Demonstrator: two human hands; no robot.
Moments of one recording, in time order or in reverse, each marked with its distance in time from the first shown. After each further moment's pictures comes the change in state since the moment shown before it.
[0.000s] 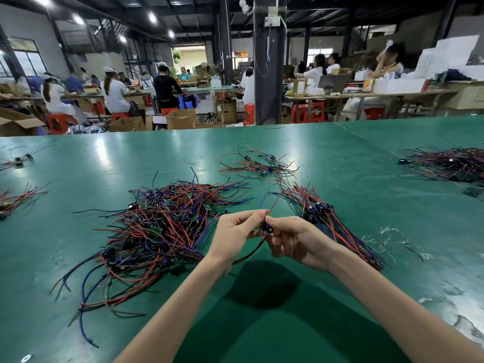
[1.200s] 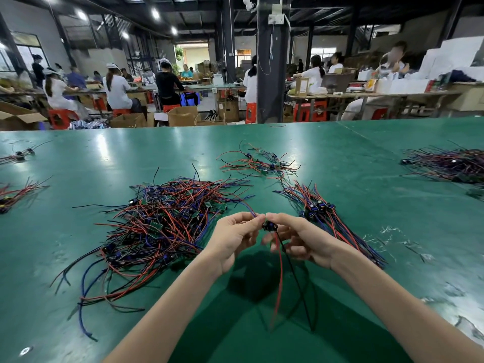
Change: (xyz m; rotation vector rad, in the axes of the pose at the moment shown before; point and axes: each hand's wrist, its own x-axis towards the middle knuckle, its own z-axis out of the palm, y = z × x) left_hand 0.007 -0.013 -0.007 -0.222 -0.002 -0.280; right_hand 0.000 -0.007 -0.008 -0.401 0.159 0.247
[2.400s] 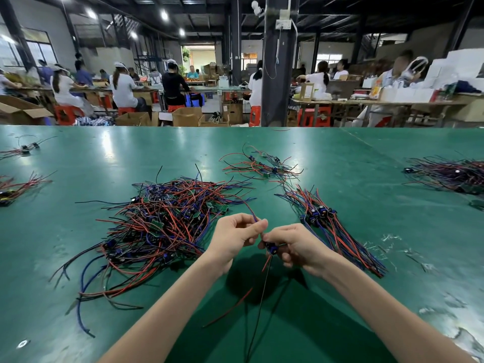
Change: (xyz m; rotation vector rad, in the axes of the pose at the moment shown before) left_hand 0.004 -0.006 -0.003 0.170 0.052 0.143; right_hand 0.004 0.010 0.015 0.065 0.121 -0.126
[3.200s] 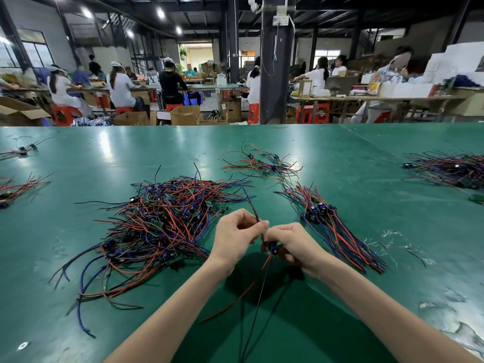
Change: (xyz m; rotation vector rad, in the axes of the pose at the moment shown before) left_hand 0.001 -0.007 0.004 0.213 0.083 0.190; right_hand -0.003 0.000 0.011 -0.105 0.146 -0.083
